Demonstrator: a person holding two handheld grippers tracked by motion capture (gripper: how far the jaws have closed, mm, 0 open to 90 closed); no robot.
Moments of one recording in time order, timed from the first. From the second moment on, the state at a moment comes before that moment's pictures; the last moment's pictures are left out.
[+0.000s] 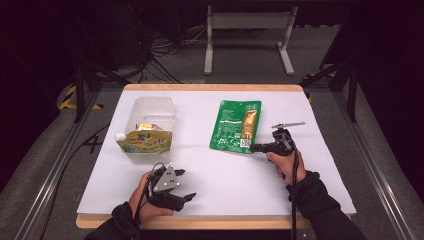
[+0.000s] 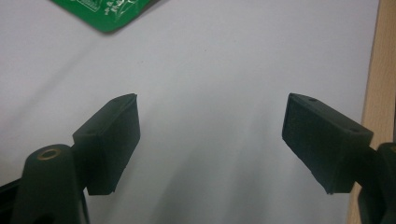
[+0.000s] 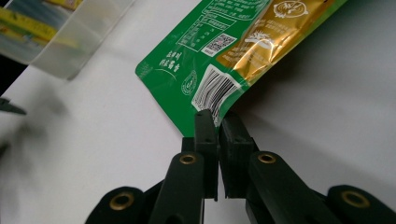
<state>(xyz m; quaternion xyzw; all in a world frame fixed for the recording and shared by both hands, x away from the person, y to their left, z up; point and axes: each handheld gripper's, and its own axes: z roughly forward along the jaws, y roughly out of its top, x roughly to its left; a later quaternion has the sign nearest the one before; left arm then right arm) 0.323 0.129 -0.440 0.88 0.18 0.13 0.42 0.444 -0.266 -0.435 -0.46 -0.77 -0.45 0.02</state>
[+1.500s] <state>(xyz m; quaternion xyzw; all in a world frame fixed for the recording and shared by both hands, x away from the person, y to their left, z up) 0.383 0.074 -0.445 0.88 0.21 0.08 0.41 0.438 -0.271 -0.442 -0.38 -0.81 -0.45 0.08</state>
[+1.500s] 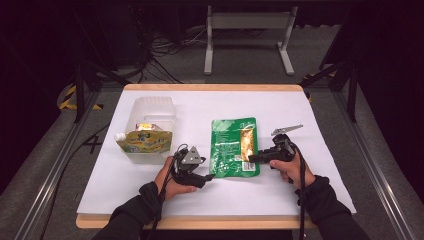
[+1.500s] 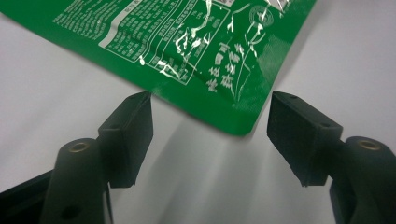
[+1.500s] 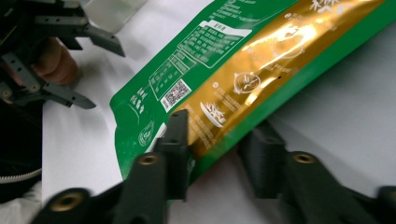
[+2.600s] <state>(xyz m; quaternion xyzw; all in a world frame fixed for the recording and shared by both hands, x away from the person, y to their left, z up) 0.399 0.079 -0.448 0.86 0.26 0.02 0.44 0.392 -0.264 -0.435 -0.28 -0.83 -0.47 -0.05</state>
